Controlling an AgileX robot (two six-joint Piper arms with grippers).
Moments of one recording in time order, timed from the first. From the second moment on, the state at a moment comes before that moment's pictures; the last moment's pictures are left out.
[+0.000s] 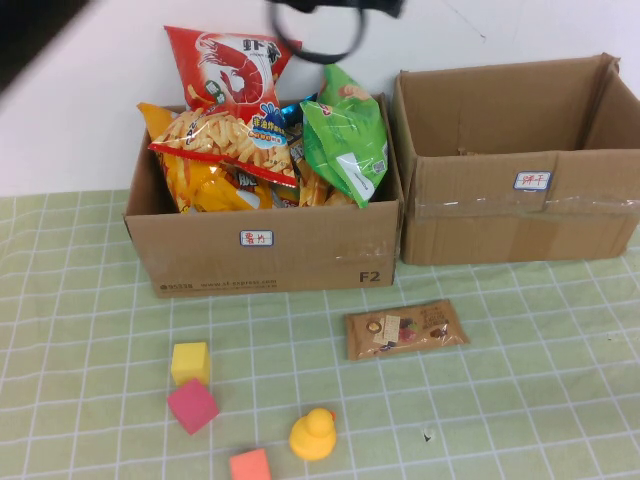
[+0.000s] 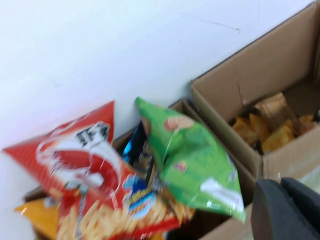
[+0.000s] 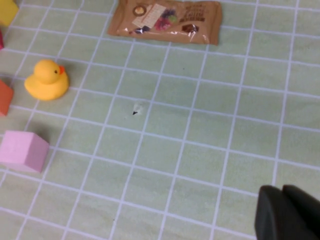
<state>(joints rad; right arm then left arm) 0.25 0.73 -0.40 0.38 0.58 -0.34 -0.74 1.67 -2.05 0.37 1.02 -0.22</state>
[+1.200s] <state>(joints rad) 0.28 1.53 -0.91 0.70 0.69 -1.11 -0.74 0.65 -0.48 0.84 0.91 -0.90</state>
